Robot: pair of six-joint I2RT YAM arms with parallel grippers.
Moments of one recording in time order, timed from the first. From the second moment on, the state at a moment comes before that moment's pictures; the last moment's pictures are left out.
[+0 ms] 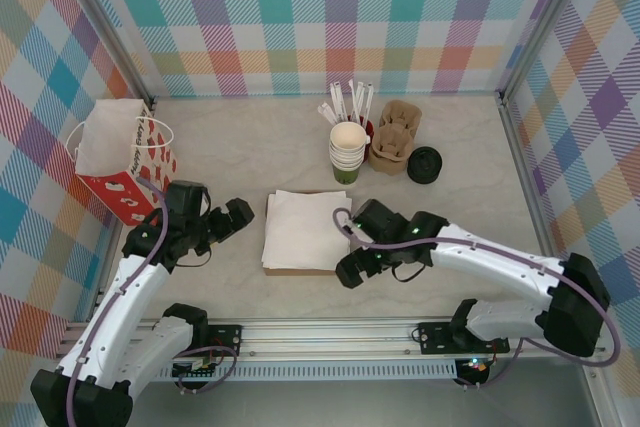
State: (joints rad) left arm -0.25 0.83 0.79 -0.88 0.16 -0.77; right arm 0.99 1.25 0.89 -0.85 -0.11 0.36
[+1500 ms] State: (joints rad) left arm -0.25 0.76 0.95 -1.08 -0.19 -0.78; right arm 1.05 1.81 1.32 -0.87 -0.06 0.21
